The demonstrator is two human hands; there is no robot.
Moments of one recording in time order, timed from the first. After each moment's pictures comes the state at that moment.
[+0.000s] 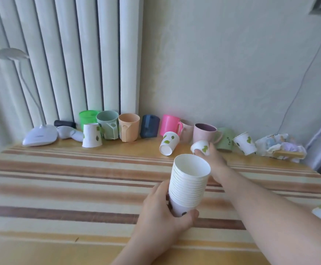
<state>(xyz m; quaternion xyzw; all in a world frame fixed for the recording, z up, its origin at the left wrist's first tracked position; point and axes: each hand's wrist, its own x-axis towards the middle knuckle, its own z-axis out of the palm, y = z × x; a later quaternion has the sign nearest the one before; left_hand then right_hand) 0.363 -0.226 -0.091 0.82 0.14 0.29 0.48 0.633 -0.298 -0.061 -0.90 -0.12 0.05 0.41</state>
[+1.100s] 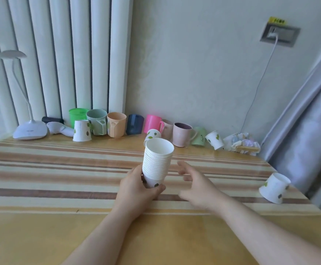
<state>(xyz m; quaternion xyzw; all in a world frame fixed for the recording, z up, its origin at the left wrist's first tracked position) 0.342 -0.216 -0.074 0.83 0.19 0.28 0.44 0.449 -0.402 -0.028 -0.86 -0.32 0.15 0.38</state>
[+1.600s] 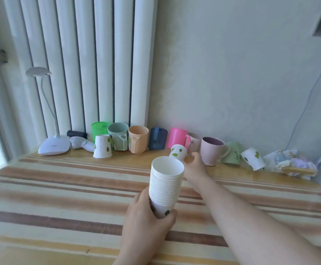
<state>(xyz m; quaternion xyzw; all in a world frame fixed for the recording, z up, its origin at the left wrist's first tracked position) 0.347 -0.192 -0.088 0.80 0.26 0.33 0.43 0.575 -0.234 -0.049 -0.85 -0.17 0.10 0.50</state>
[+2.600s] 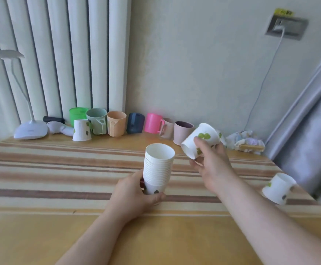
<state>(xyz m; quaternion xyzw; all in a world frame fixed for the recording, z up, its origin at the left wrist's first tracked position) 0.333 -0.212 -0.071 0.88 0.18 0.21 0.38 0.464 -0.384 0.029 -0.61 -0.10 0.10 0.78</state>
